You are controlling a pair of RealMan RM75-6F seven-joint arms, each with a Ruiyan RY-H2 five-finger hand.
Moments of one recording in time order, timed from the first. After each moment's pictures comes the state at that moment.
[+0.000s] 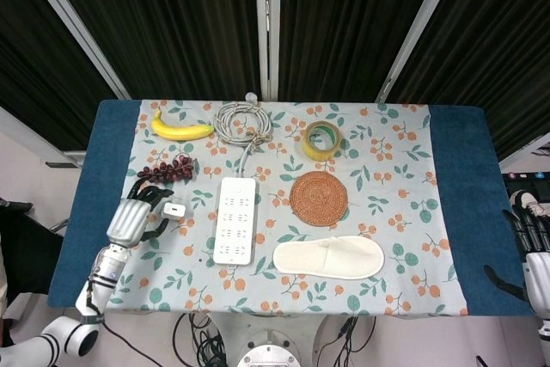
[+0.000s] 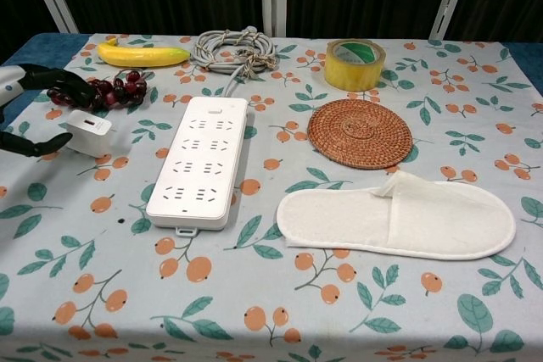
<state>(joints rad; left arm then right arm) -0.44 -1.64 -0.06 -1.08 1.50 1.28 -0.15 -0.03 -1.07 0.04 -1.56 -1.58 1.61 0.16</state>
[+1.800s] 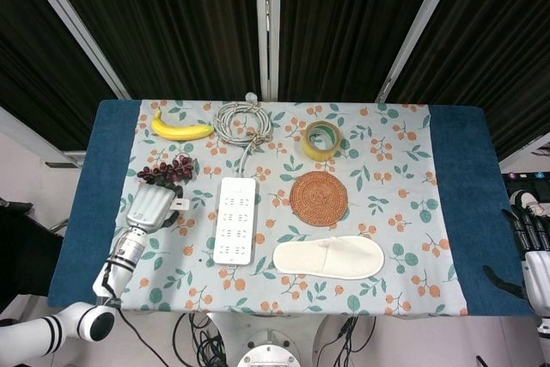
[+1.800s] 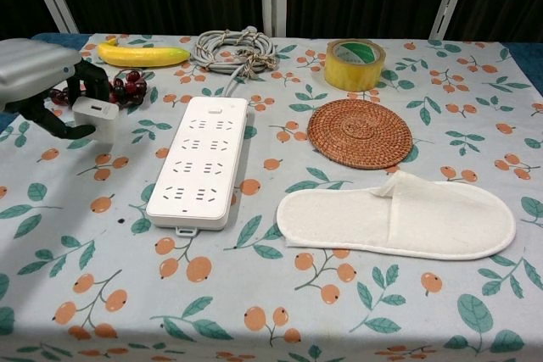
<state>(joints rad) -0.57 -1.51 -0.14 -1.45 1.24 1.09 0.42 -0.02 -1.08 0.04 -1.54 -1.57 1.59 0.18</state>
